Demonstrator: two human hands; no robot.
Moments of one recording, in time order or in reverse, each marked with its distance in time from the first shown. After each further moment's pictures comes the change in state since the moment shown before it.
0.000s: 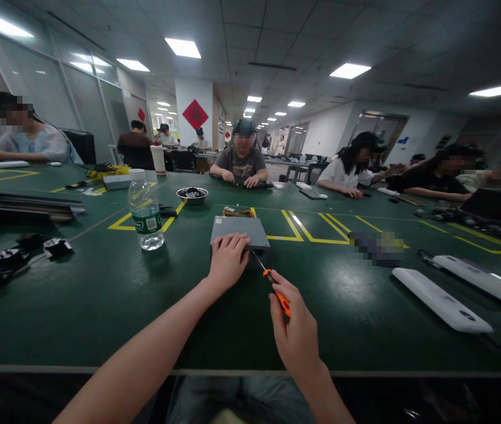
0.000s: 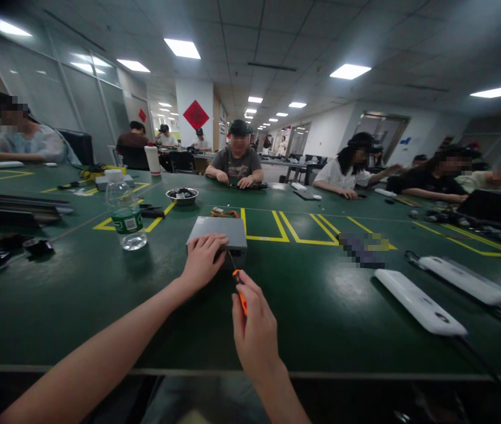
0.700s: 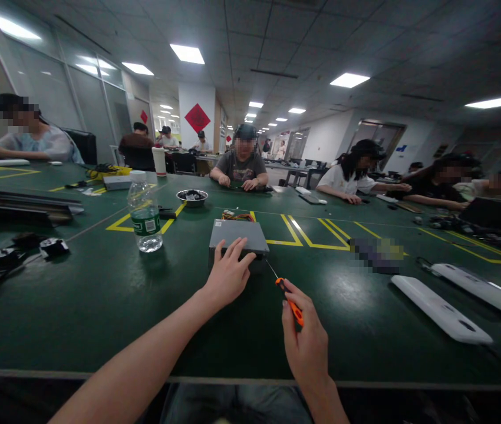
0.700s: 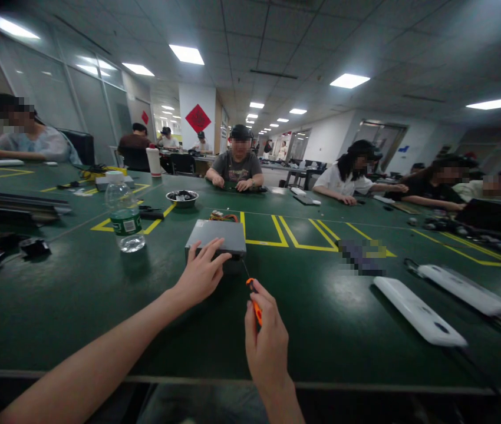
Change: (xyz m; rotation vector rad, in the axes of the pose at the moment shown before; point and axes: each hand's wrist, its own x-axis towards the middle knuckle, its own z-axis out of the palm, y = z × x) left_hand -0.012 0.012 -0.020 0.040 -0.096 0.117; right_hand -0.013 0.017 -0.006 -0.043 0.054 0.104
